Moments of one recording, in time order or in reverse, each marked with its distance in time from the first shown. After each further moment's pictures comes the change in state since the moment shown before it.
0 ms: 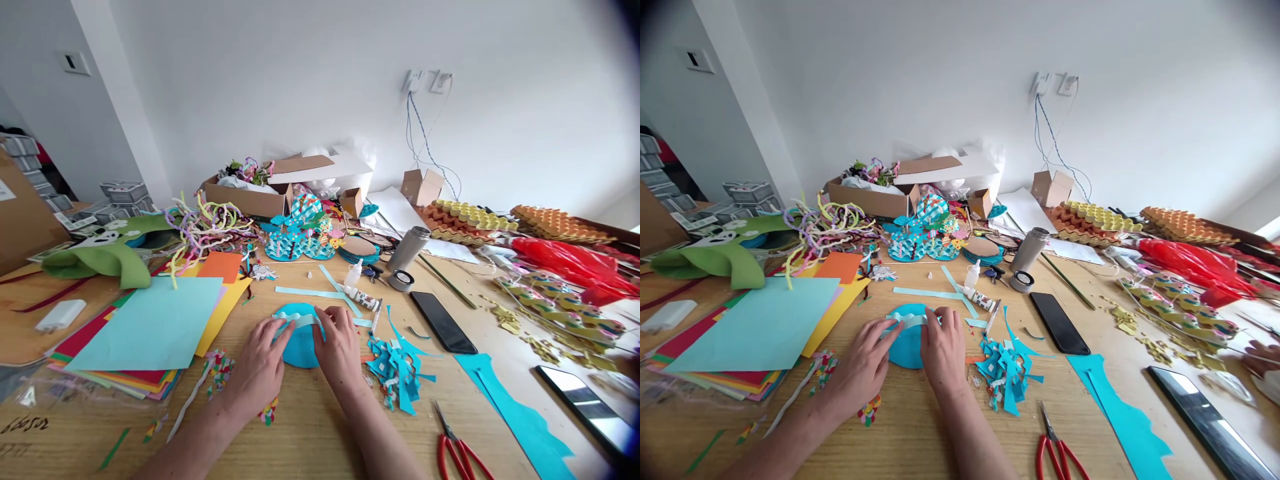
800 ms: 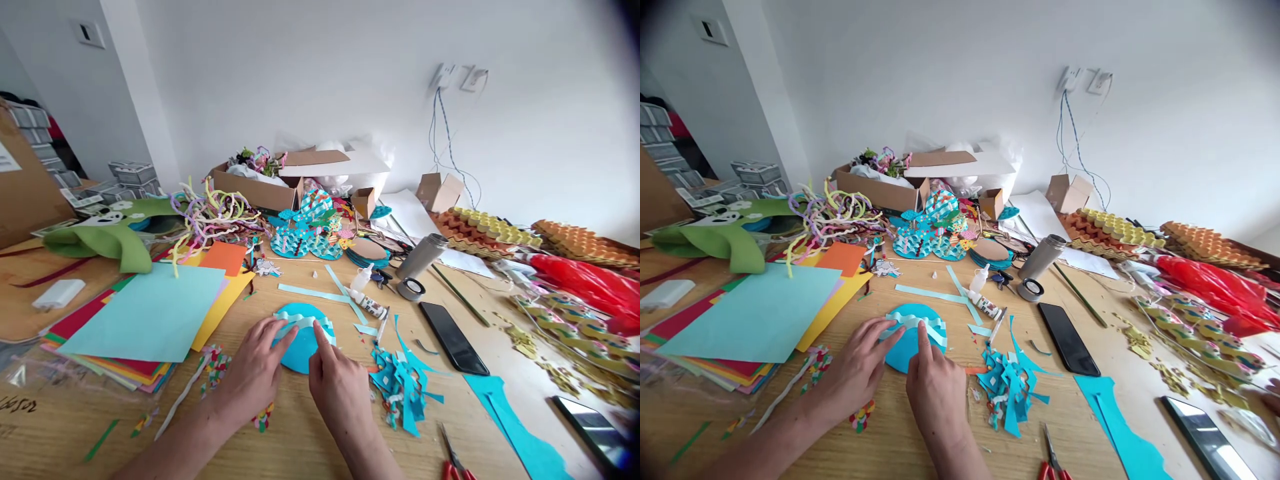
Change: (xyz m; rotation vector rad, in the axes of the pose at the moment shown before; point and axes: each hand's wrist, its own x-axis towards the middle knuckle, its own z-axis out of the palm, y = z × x) left_hand -0.002 0.001 -0.004 0.016 -0.064 -0.012; right_hand -0.018 -0.024 -0.021 -0.196 -0.139 -0.046
